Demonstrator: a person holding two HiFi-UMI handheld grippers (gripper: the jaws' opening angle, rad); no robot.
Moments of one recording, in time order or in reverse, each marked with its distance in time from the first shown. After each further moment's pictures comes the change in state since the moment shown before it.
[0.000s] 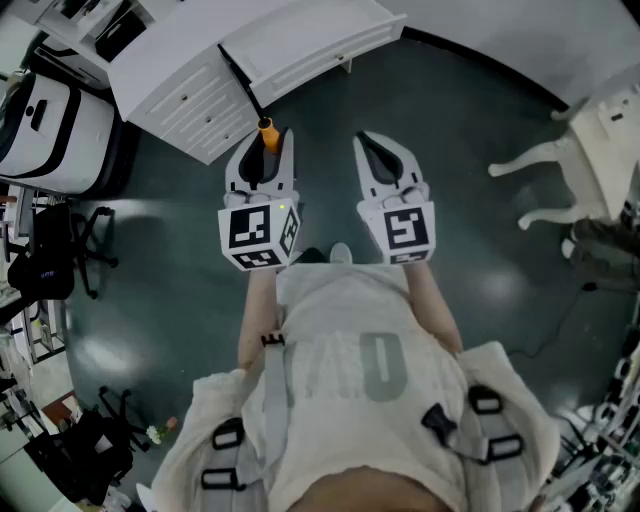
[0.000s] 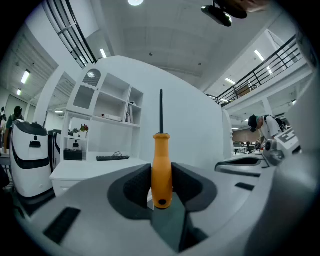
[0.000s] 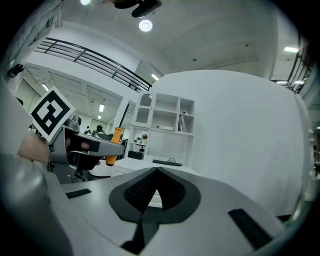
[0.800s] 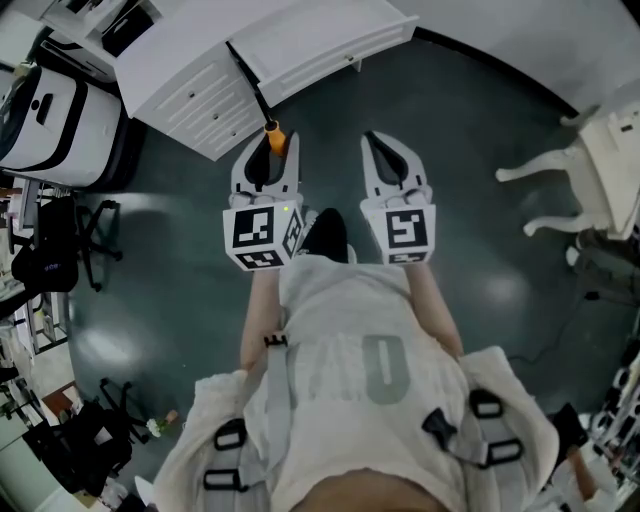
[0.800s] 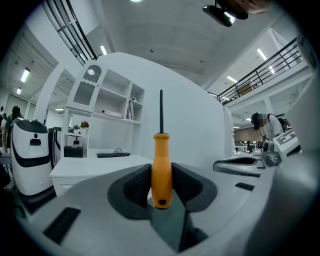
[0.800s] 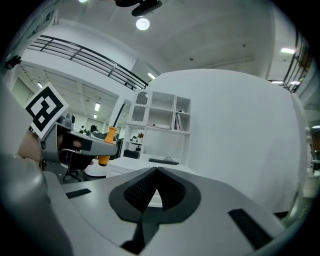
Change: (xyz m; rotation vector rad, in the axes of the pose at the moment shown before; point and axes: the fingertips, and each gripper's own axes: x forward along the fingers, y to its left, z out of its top) left arm 0.014 0.004 -0.009 -0.007 0.033 0.003; right arm 0.017 -0.016 -0.011 0.003 0.011 -0.042
